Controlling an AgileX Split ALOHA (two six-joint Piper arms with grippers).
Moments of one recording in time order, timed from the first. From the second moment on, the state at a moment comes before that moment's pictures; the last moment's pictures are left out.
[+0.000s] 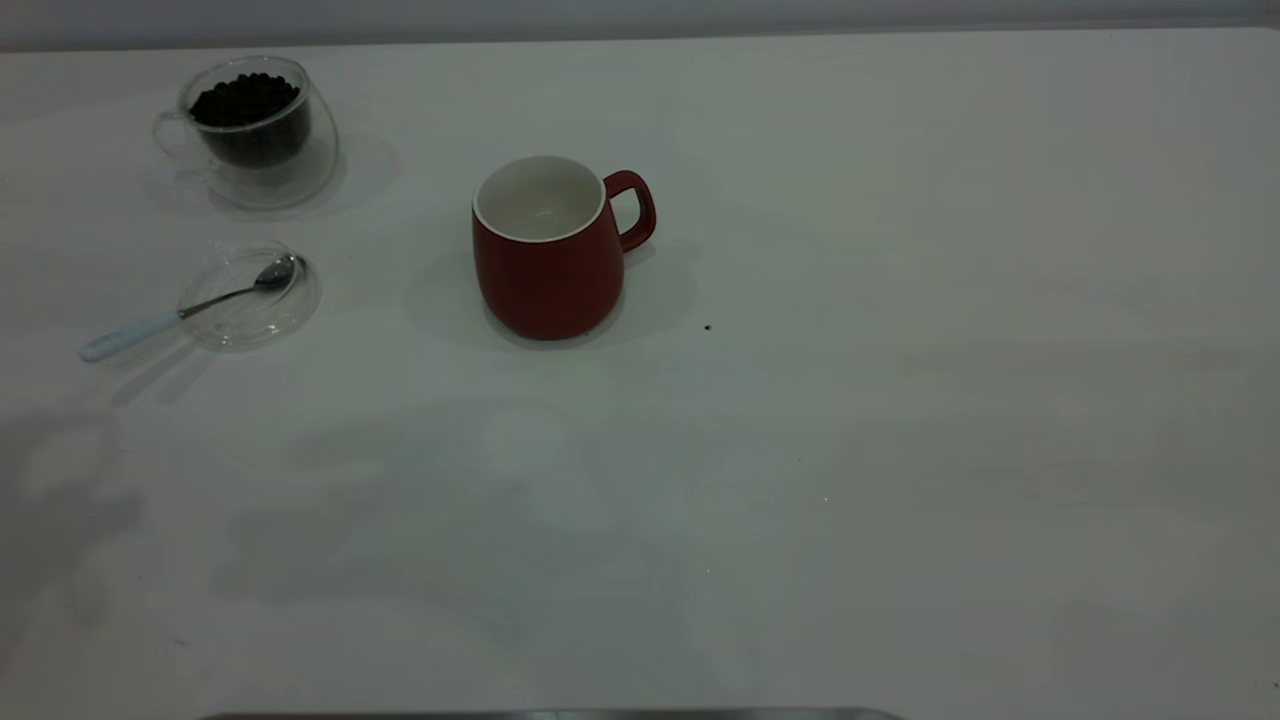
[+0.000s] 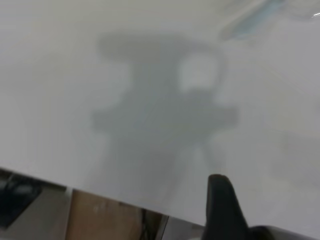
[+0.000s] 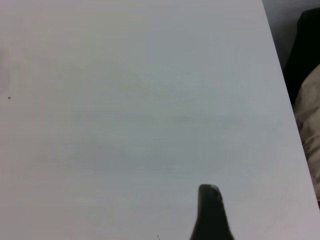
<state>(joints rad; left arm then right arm) 0.07 1.42 -0.71 0.12 0.59 -0.37 0.02 -0.02 -0.47 -0.04 1.13 0.00</state>
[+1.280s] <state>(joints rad) 0.66 1.95 -0.73 -0.94 0.64 0.84 0.02 -0.02 -0.47 -0.04 1.13 0.00</state>
